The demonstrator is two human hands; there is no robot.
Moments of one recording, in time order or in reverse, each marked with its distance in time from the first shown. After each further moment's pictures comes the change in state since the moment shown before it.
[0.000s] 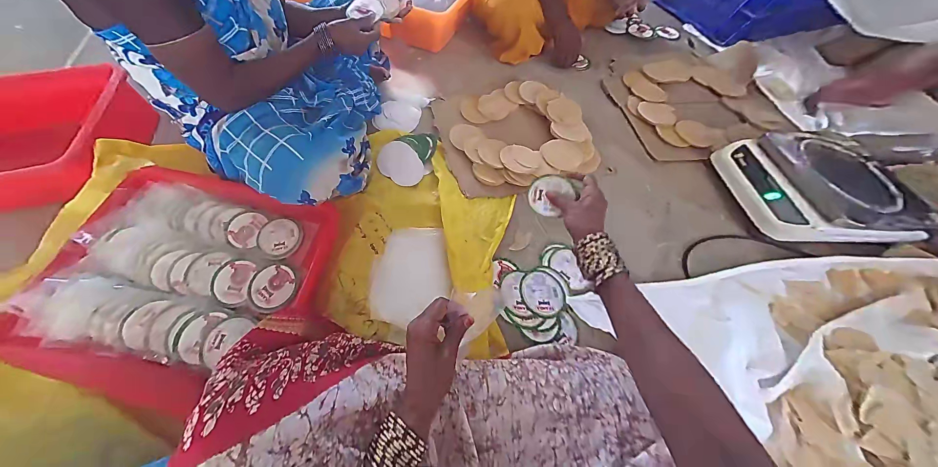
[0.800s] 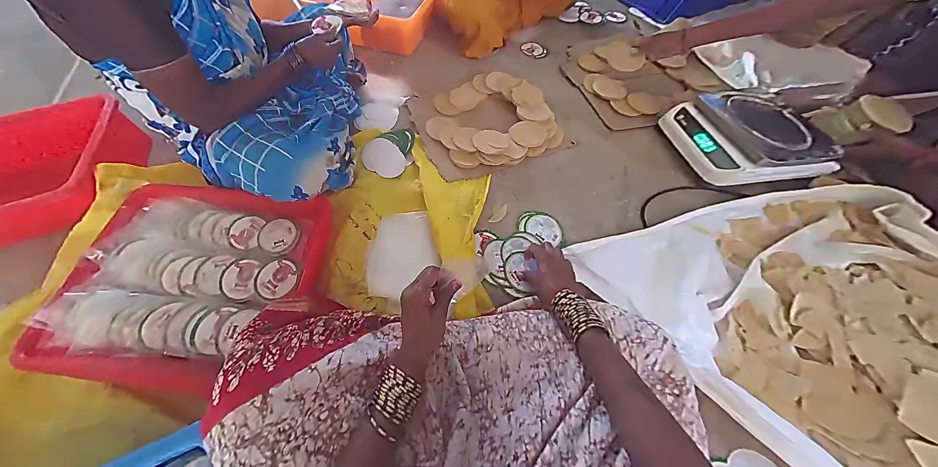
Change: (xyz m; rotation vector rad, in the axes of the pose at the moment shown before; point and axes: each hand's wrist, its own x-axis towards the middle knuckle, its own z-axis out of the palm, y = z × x) left_hand -0.006 0.013 -0.003 0.101 -0.062 0.122; right_hand -0.150 0.058 -0.015 -0.703 -0.500 0.132
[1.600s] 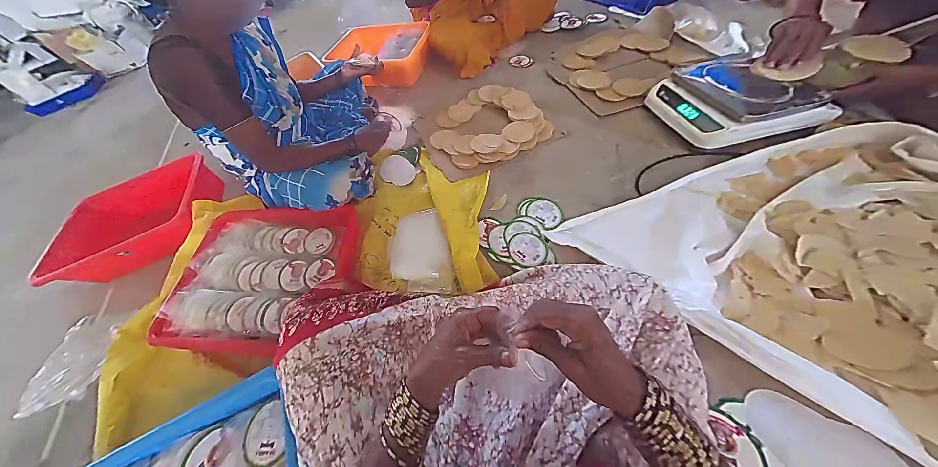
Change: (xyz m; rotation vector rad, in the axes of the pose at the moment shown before) left_hand -0.072 0.103 -0.025 -0.659 -0.767 -0.296; right_hand -0.217 -0.016 -0.012 0.792 0.385 -1.054
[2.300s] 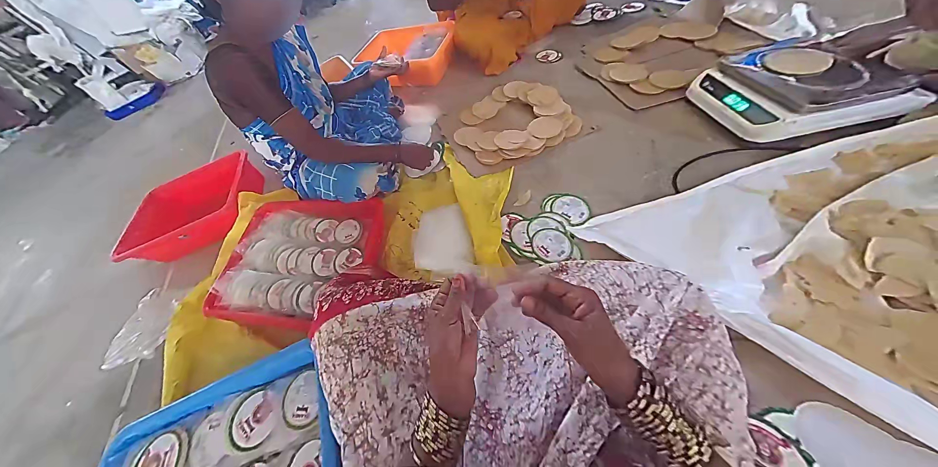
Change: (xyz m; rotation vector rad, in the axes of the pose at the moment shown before) left_hand -0.002 0.011 0.032 -0.575 0.907 0.196; right_hand 0.007 -0.013 0.029 0.523 0.202 0.424
